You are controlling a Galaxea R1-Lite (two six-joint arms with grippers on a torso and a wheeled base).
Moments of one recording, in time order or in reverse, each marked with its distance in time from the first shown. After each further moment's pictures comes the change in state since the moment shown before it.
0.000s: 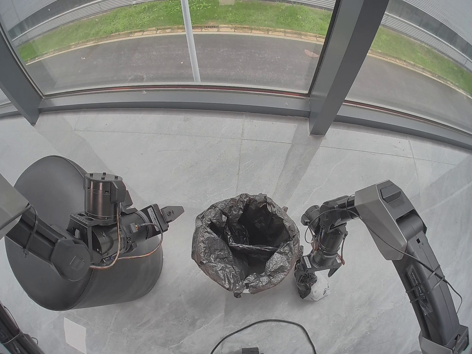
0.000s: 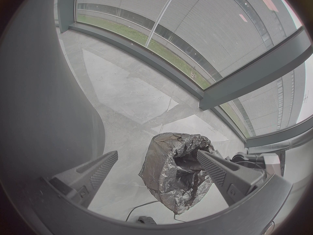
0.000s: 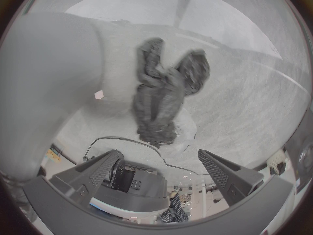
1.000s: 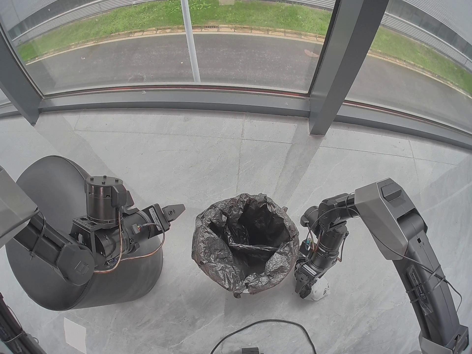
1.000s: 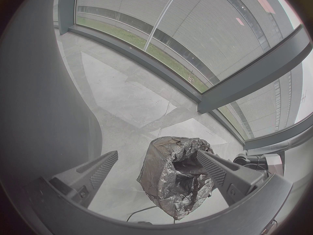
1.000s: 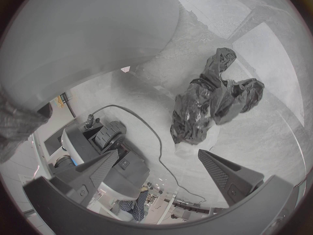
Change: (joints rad) left arm 0.001 0.036 0.029 -0.115 0.005 0.002; right arm 0.012 -0.016 0.000 0.077 0.134 -0.519
